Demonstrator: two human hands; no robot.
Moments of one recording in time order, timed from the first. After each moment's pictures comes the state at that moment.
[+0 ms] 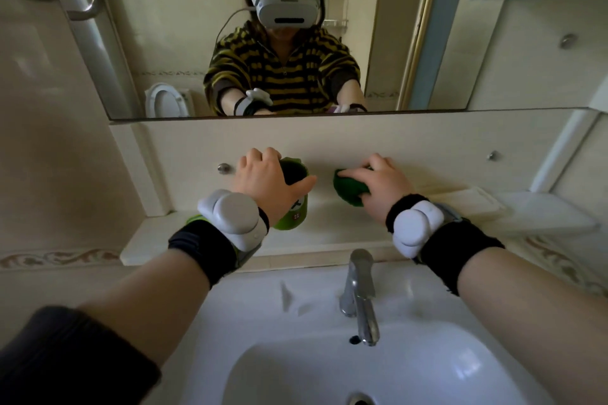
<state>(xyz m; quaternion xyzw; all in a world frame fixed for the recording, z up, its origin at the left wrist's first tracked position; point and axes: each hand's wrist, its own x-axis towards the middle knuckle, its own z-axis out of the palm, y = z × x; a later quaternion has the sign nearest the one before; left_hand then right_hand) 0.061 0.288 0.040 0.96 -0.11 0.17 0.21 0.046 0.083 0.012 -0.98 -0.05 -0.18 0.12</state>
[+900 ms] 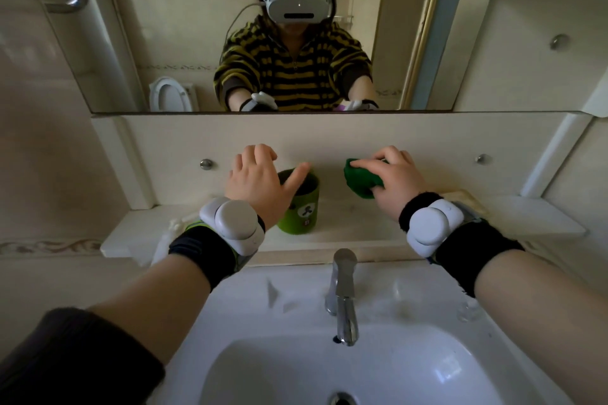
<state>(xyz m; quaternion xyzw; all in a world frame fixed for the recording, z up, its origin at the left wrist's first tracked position) 0.055 0.263 0.025 0.93 -0.10 0.26 0.25 0.030 0.044 0.021 -0.96 -0.05 -0.23 0.15</state>
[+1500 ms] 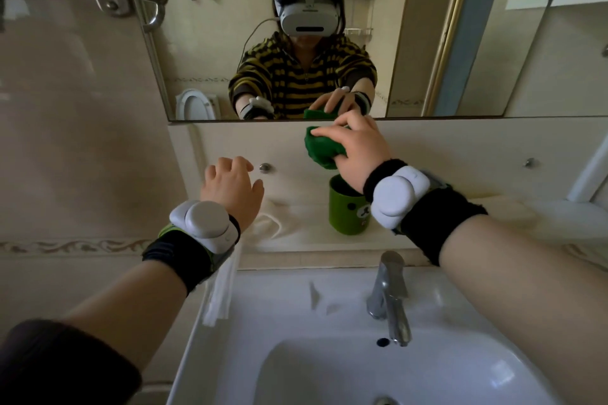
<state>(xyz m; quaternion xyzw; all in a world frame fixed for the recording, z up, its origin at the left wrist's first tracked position) 0.065 0.390 0.028 0.96 -0.04 0.21 0.18 0.048 0.183 0.077 -0.93 -0.14 -0.29 0.17</state>
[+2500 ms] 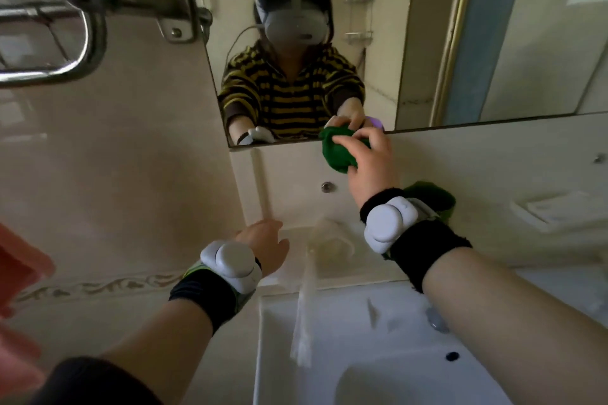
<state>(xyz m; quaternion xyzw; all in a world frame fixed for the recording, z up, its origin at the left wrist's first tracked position) 0.107 0.475 -0.005 0.98 -0.15 -0.02 0.09 0.101 0.281 0.048 -0.87 -0.03 -0.43 0.25</state>
